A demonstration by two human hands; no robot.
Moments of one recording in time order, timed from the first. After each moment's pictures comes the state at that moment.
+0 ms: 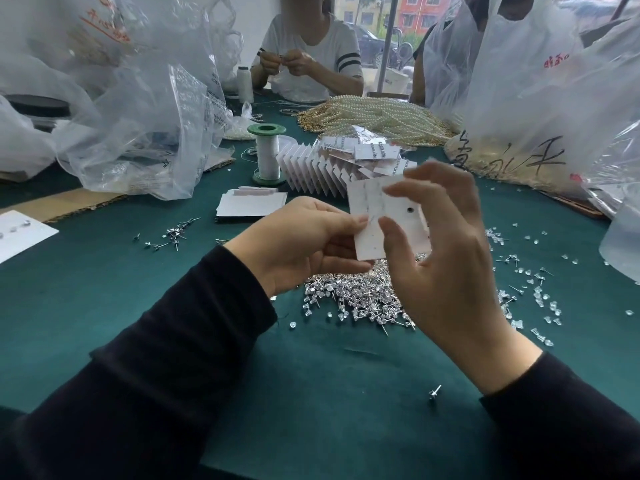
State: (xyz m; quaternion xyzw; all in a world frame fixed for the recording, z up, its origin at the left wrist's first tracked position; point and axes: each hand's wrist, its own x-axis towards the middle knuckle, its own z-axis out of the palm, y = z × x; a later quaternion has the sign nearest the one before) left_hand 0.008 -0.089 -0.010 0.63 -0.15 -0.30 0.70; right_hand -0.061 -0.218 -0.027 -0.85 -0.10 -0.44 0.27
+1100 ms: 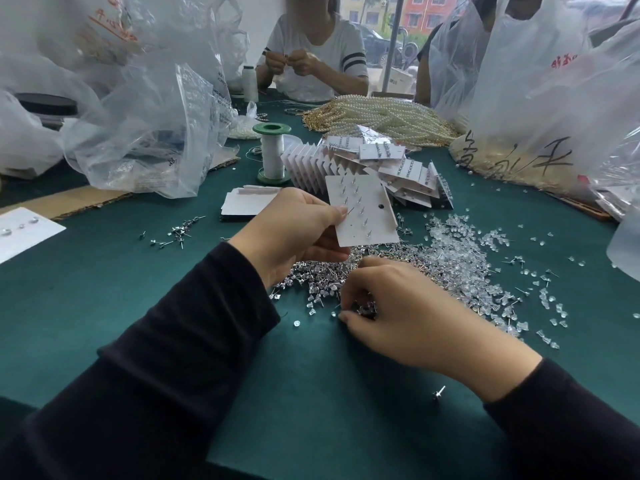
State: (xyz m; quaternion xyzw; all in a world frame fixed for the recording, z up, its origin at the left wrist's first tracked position) left_hand 0.017 -0.088 -0.014 0.71 -0.10 -0.17 0.68; right_hand -0.064 -0.209 -0.037 -0.97 -0.18 -0.05 0.17
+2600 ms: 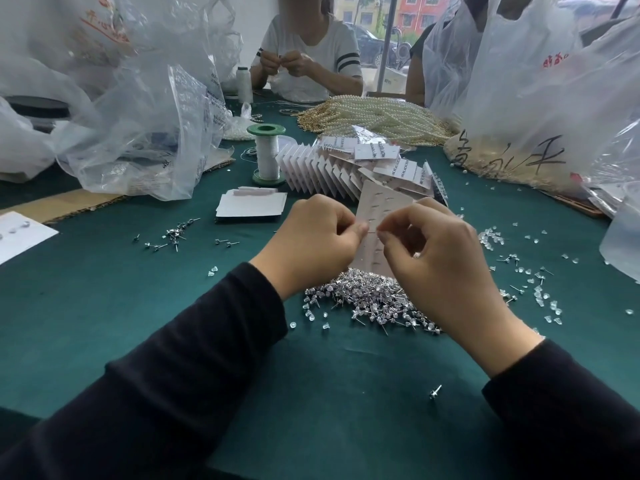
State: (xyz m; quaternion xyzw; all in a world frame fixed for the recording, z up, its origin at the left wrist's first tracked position) left_hand 0.011 -0.099 -0.024 0.86 -0.30 0.05 0.42; right_hand -0.051 -0.231 -0.033 -0.90 -0.05 -0.32 0.31
